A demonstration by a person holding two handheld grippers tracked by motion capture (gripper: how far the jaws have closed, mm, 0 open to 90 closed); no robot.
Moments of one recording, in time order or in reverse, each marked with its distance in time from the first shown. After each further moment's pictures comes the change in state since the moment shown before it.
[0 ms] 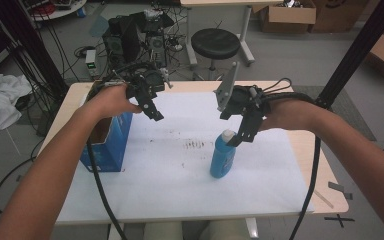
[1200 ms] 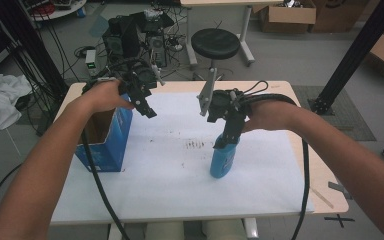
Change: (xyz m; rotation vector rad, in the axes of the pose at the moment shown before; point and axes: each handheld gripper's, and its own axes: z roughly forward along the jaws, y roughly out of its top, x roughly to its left) left arm 0.020 -0.015 0.003 0.005 -0.024 0.028; right arm -0.009 0.027 0.025 0.044 0.021 -0.040
